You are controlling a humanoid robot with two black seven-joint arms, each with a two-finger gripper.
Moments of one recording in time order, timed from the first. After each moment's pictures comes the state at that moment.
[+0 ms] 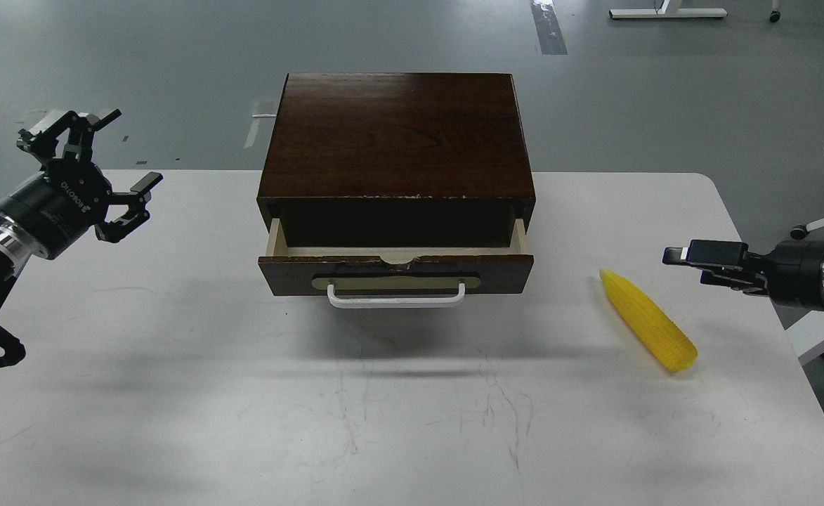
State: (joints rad) left arm -0.71 0.87 -0.33 -1.04 -0.05 -0.49 -0.49; right arm 0.97 -0.93 -0.01 1.00 -1.14 0.49 0.49
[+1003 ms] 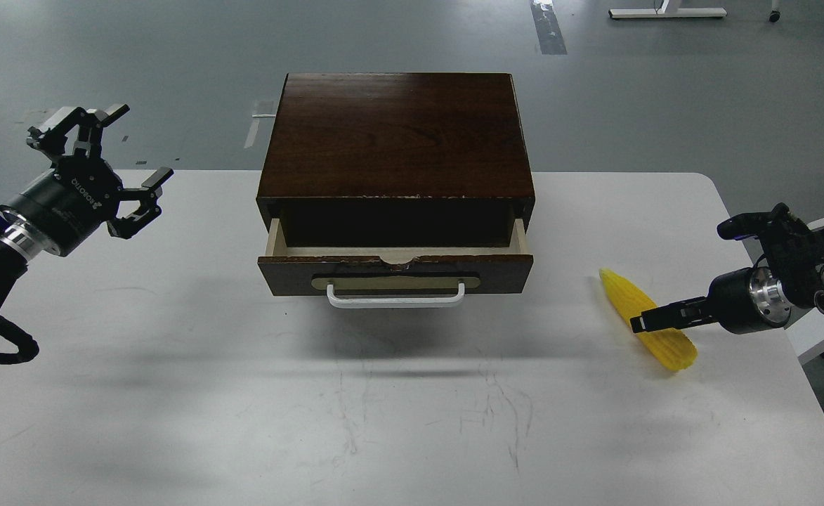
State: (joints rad) left arm -0.70 0.86 -0.37 -1.04 -0.04 -0.49 -0.49; right arm 1.12 -0.72 -0.35 0.88 -1.31 0.49 0.49
